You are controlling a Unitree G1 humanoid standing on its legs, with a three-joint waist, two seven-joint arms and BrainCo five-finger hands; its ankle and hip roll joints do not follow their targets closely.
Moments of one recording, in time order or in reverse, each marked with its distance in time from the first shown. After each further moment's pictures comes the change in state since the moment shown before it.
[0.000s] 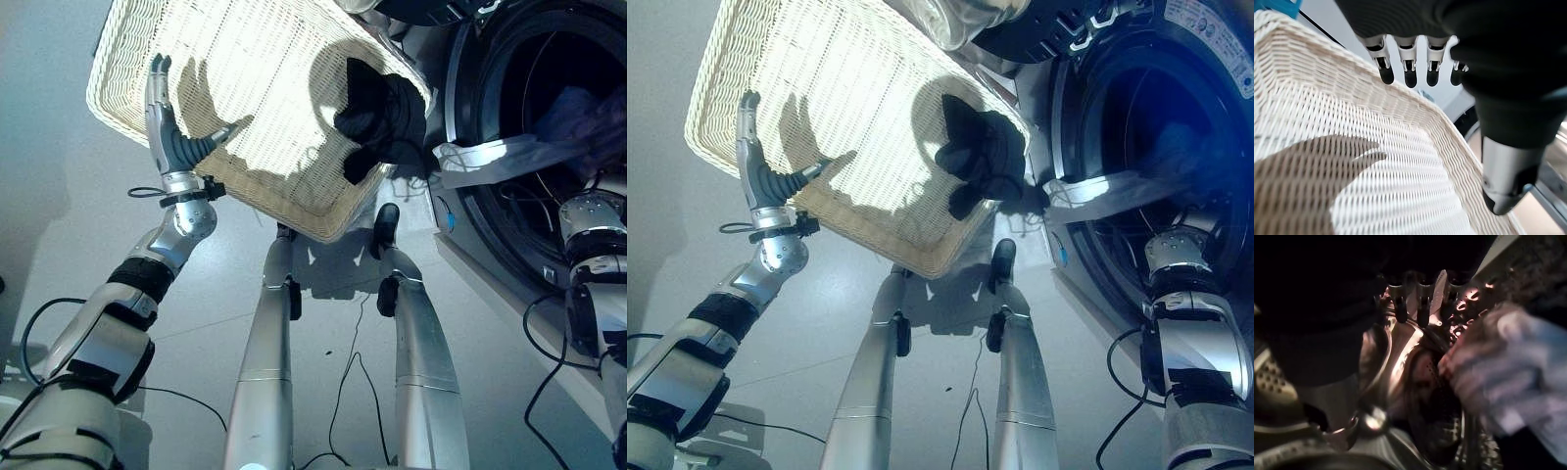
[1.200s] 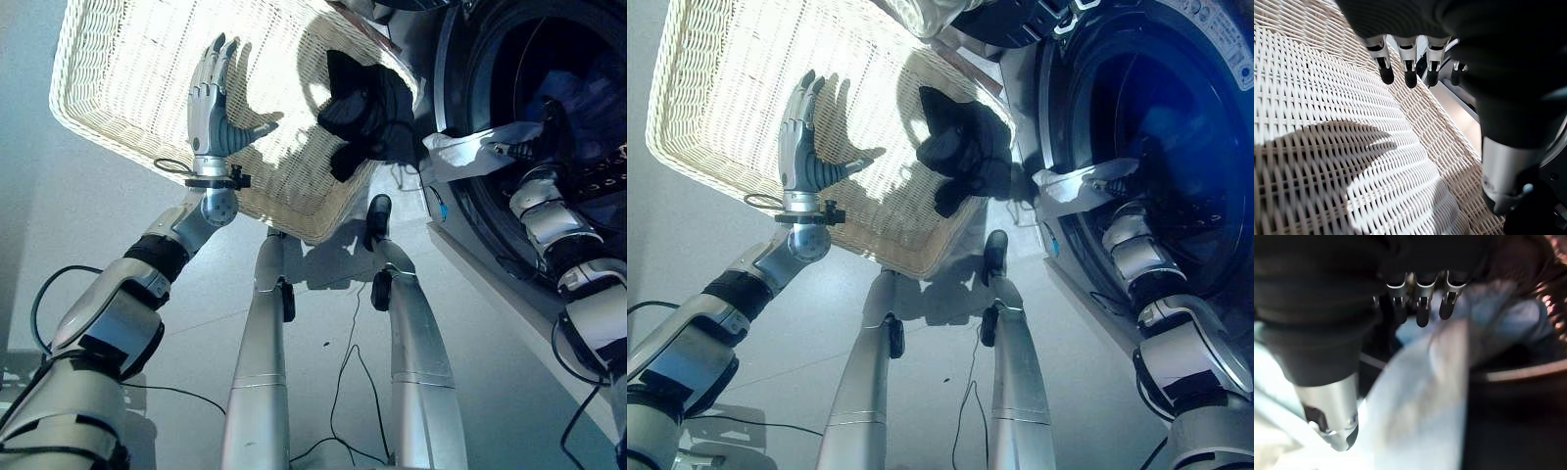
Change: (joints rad) left arm -0.158 -0.024 -0.105 0.021 0.089 0.064 0.006; right arm 0.038 0.015 0.527 -0.095 -1.282 0.585 0.138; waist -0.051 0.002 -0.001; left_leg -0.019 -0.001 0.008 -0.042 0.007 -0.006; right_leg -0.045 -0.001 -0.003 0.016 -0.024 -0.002
